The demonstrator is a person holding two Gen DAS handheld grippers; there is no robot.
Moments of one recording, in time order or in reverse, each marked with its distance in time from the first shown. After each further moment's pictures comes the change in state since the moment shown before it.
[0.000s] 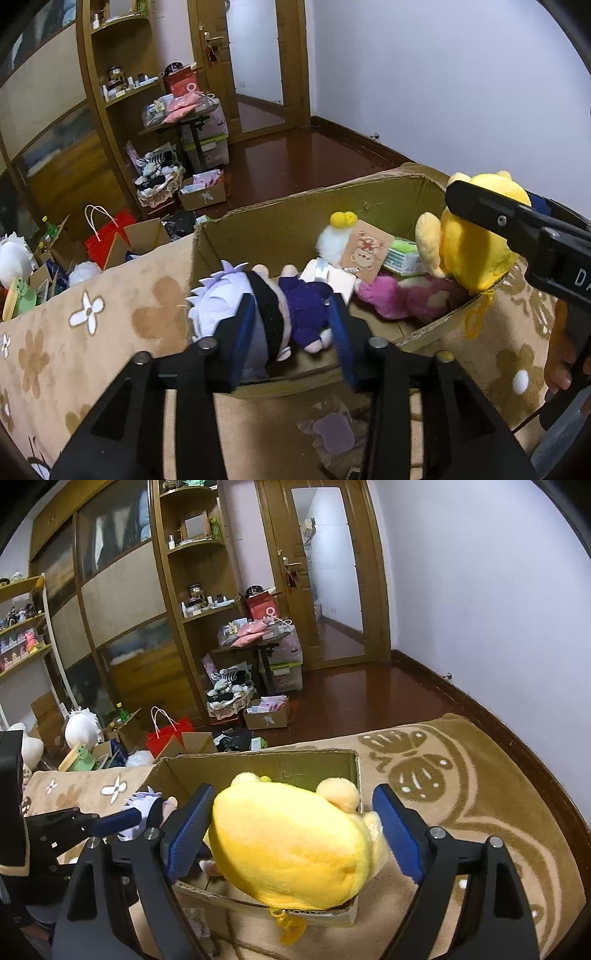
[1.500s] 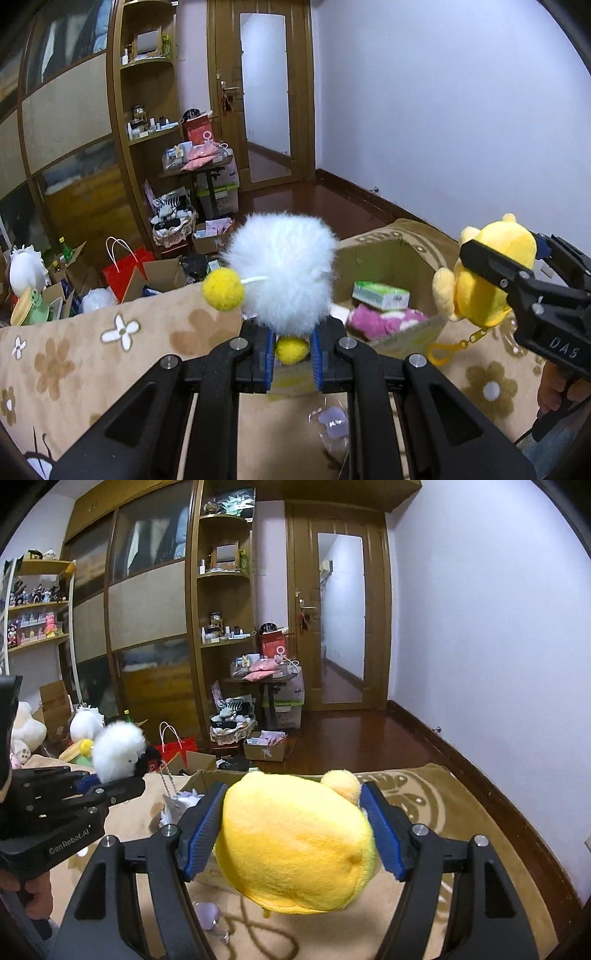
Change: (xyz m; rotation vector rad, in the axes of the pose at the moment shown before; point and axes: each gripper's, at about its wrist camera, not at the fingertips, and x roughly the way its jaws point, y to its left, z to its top) left arm -0.098 0.014 -0.001 -0.032 -0.209 -0.001; right arm -0.087 0.050 -0.009 -0.138 -0.161 -0.054
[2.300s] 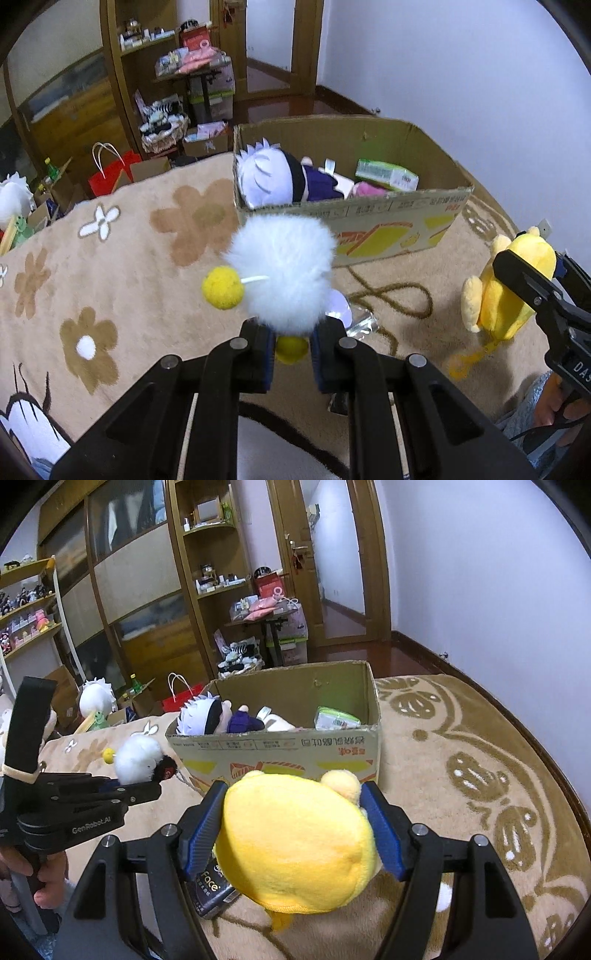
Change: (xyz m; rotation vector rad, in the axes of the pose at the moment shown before) left arm 0.015 0.011 -0.077 -0.073 0.336 -0.047; right arm -0.012 0.004 -0.079 0.125 0.223 0.050
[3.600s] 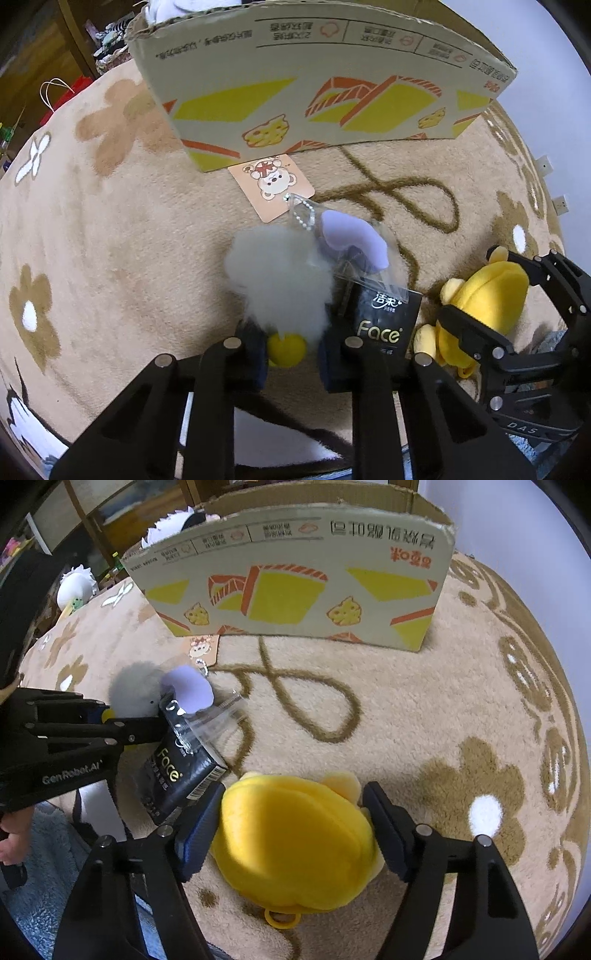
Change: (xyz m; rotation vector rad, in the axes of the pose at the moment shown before) left arm 0.100 -0.008 -0.024 0.042 0.435 -0.085; right arm 0.084 0.014 -0.059 -0.070 0.556 -0.017
